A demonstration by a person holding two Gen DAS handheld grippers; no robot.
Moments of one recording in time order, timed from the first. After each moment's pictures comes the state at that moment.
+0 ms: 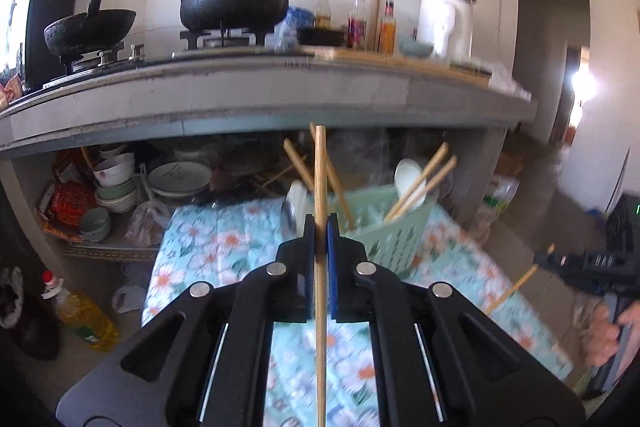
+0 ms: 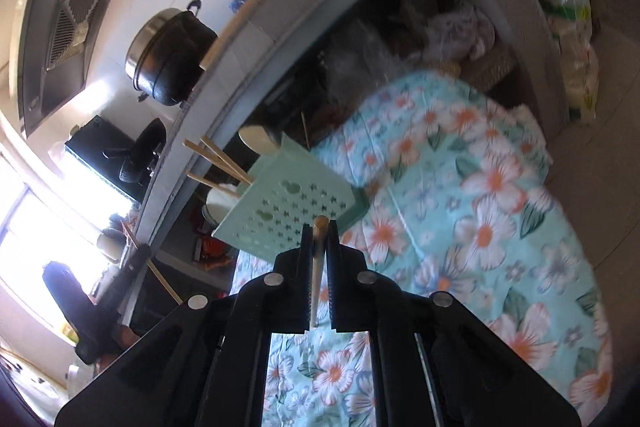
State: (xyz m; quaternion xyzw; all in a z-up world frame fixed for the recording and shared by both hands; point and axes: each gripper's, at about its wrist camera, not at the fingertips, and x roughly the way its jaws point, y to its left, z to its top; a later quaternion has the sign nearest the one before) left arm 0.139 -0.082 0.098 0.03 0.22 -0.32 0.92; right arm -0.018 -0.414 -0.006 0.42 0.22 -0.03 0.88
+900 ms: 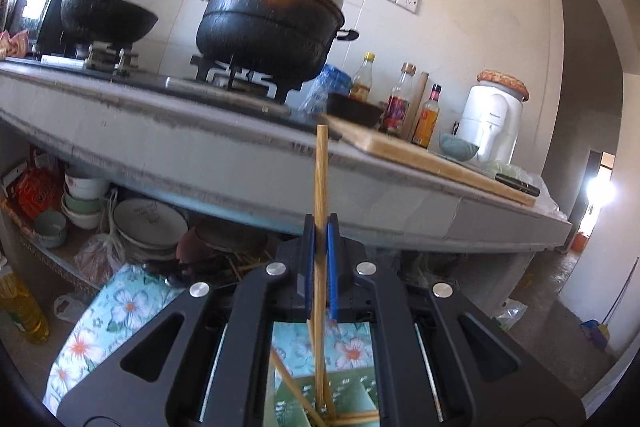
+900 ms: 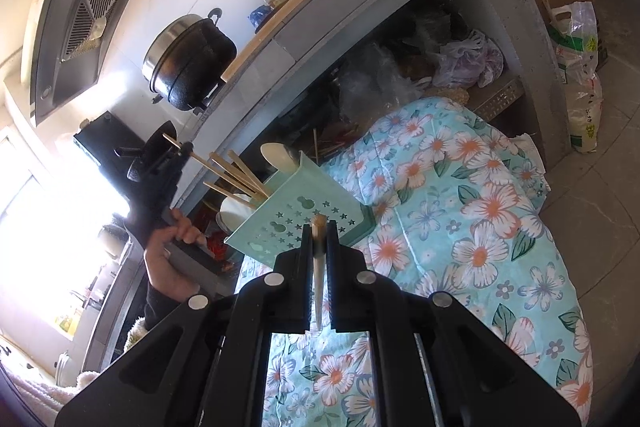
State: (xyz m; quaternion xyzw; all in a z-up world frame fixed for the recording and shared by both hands) left arm 0.256 -0.164 0.097 -0.12 0.14 -0.27 0.95; right arm -0.033 -0.411 0.009 0.40 0.21 -0.03 0.89
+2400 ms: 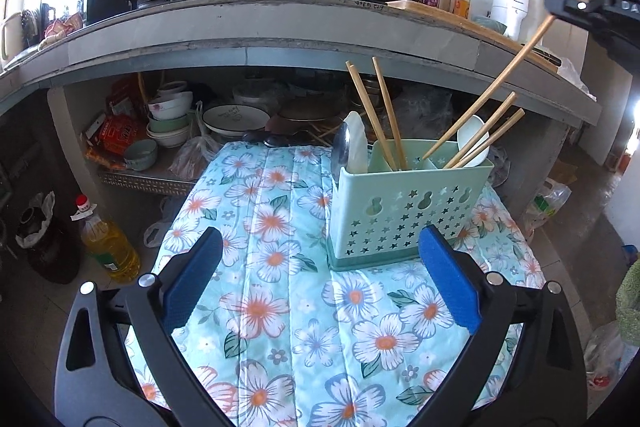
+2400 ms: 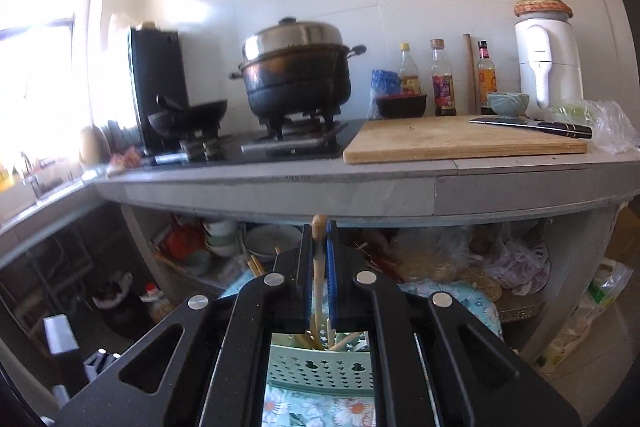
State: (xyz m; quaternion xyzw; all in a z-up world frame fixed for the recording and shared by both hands) left arm 0.125 -0.081 0.036 0.01 0.29 -0.18 0.94; right arm 0.104 -0.314 0.162 0.06 0.16 -0.02 0.99
